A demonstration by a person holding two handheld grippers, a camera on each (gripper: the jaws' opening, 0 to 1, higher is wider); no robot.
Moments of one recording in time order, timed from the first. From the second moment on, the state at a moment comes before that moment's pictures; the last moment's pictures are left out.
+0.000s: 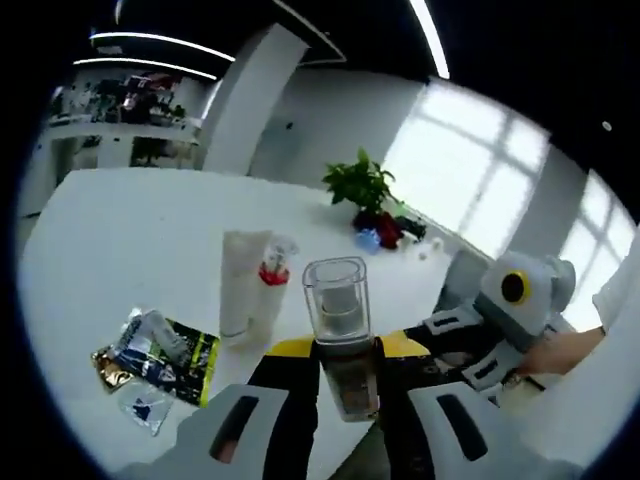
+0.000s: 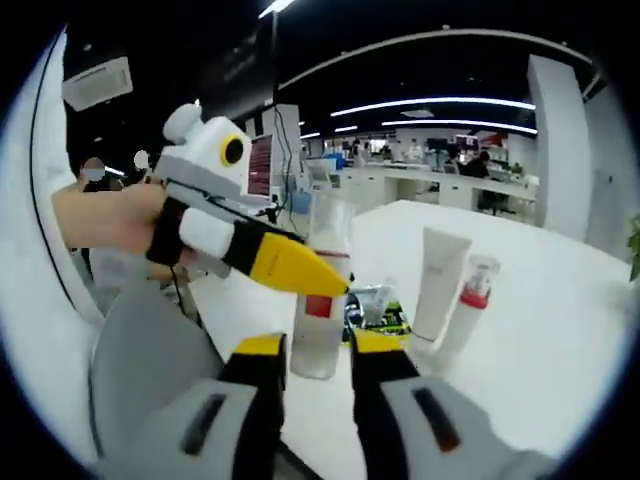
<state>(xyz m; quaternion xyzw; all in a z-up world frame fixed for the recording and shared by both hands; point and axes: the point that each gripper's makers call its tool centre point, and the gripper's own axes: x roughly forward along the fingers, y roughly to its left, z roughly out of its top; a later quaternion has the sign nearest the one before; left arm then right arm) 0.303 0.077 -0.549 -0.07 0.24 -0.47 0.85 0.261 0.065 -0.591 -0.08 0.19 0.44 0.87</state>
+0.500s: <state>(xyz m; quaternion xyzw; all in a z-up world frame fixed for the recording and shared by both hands) 0.284 0.058 -0.558 0.08 0.23 -0.57 0.79 0.289 0.067 -0.514 0.10 0.12 0.50 0.85</state>
